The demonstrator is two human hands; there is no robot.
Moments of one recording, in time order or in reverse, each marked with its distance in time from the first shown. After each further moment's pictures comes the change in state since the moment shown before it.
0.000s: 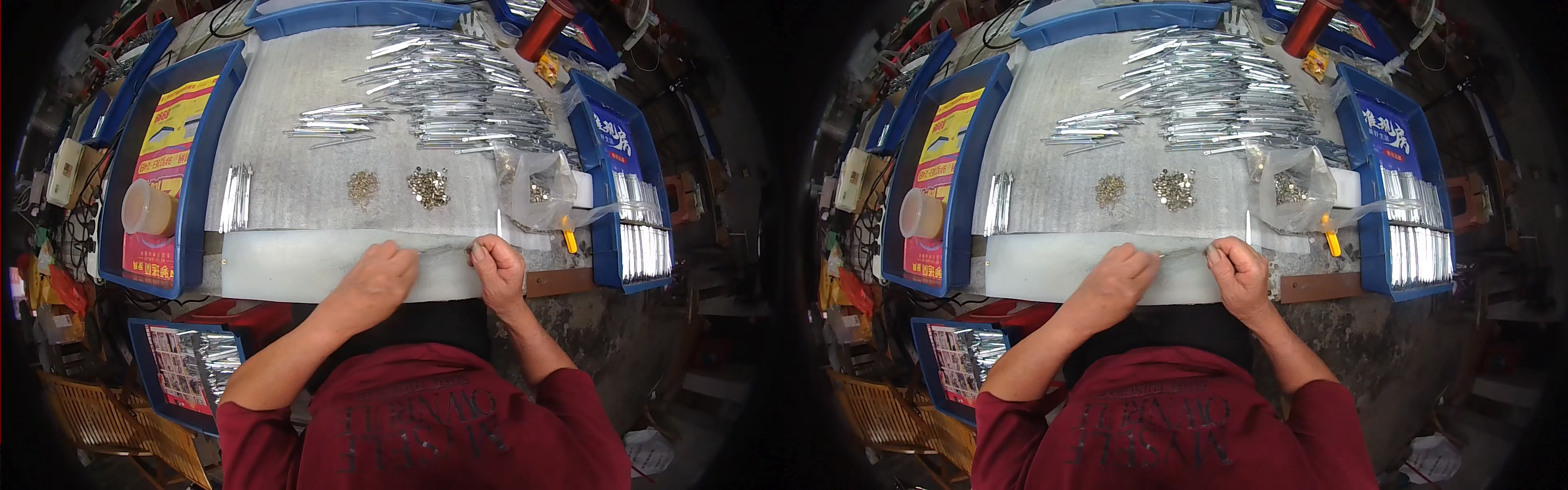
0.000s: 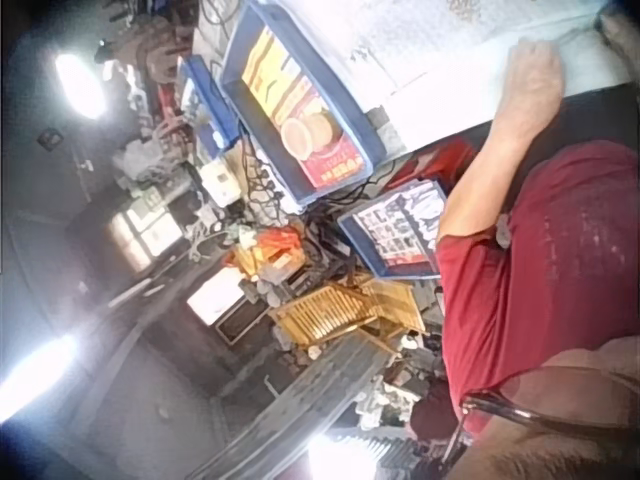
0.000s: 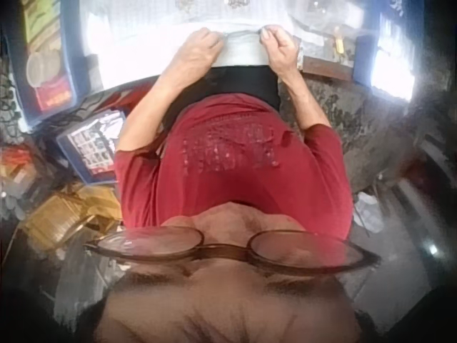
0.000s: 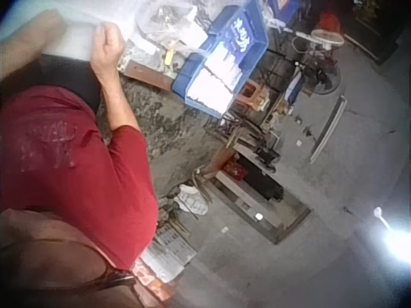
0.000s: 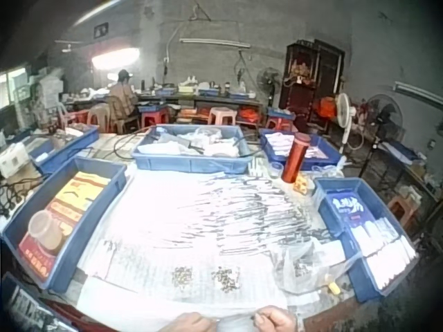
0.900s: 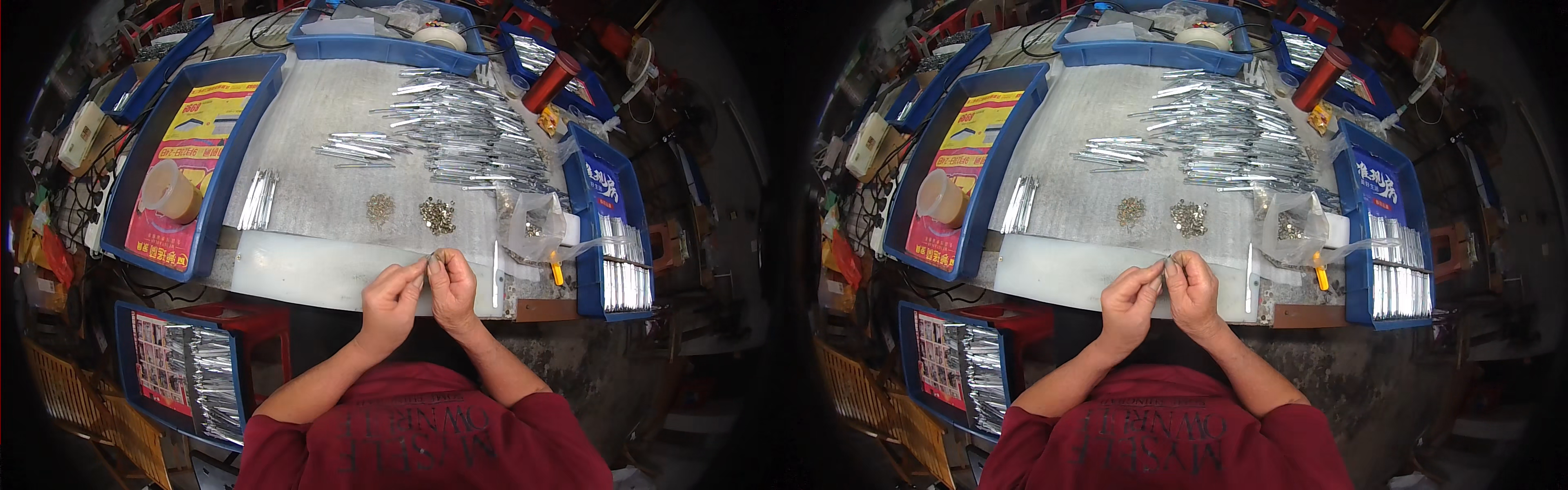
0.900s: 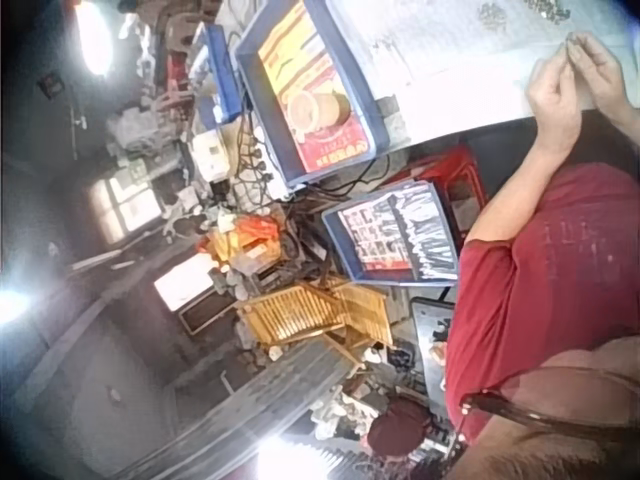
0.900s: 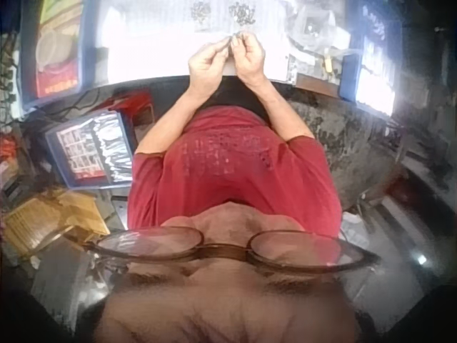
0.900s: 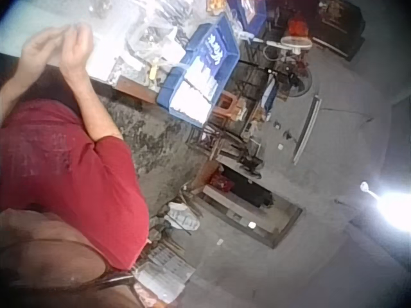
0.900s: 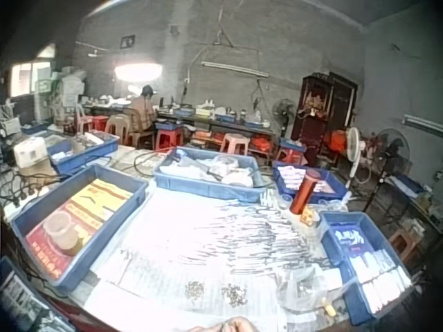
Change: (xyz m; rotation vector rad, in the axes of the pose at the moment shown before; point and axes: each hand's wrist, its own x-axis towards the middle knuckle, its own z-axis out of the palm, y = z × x) left_hand -0.003 0.034 0.029 -0.966 0.846 -0.534; right_hand 0.005 -0.020 0.064 0.182 0.037 -0.089
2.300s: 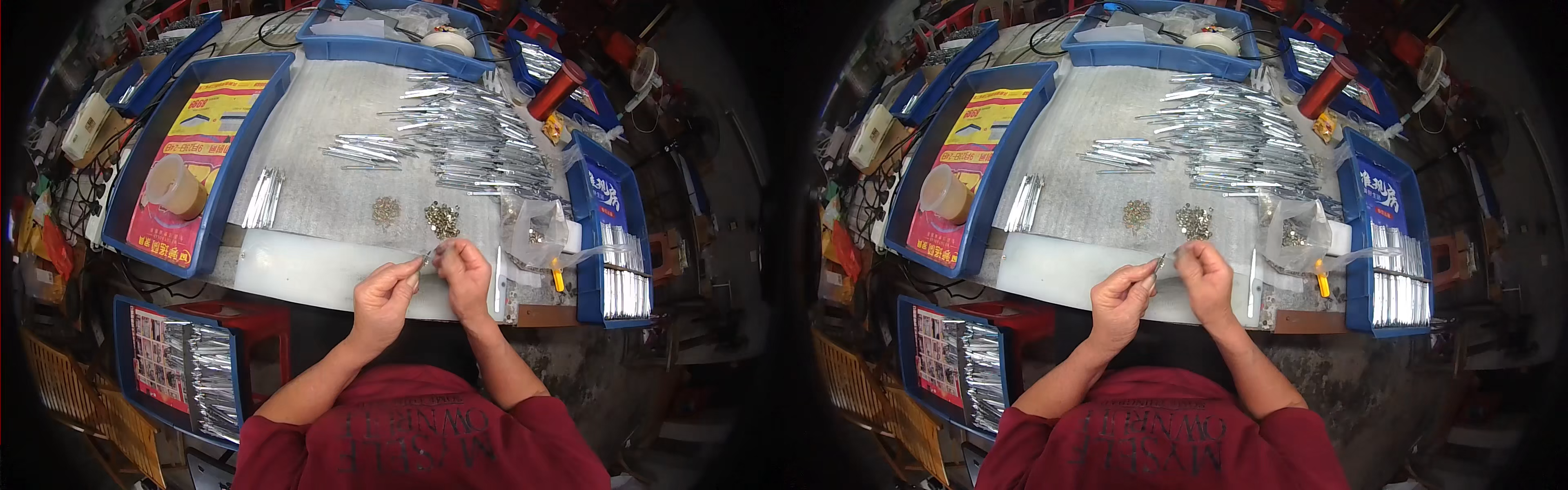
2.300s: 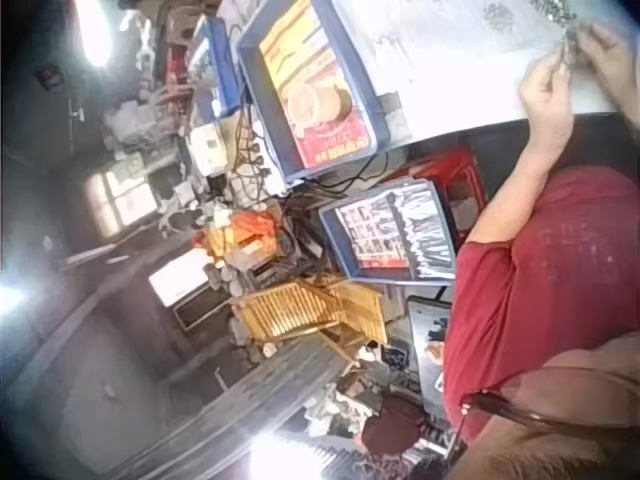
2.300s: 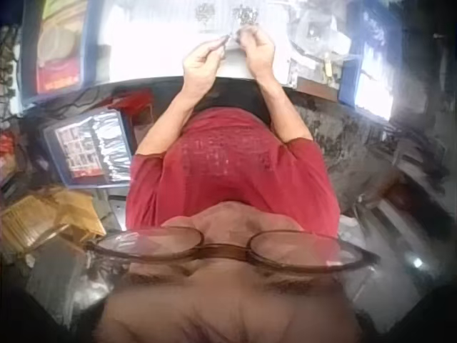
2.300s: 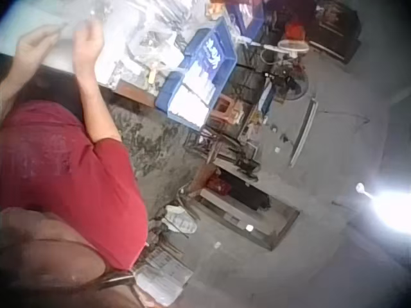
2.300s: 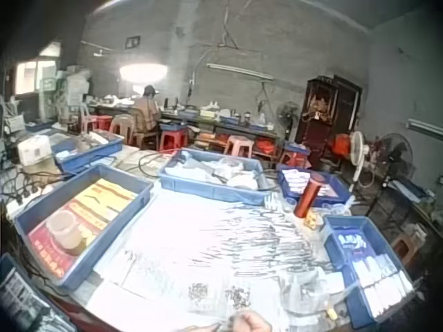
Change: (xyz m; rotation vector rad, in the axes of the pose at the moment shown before) left_hand 0.003 0.002 -0.011 -0.098 -0.062 0.034; right_hand 0.017 -0.003 -0.007 0.268 -0.049 0.320
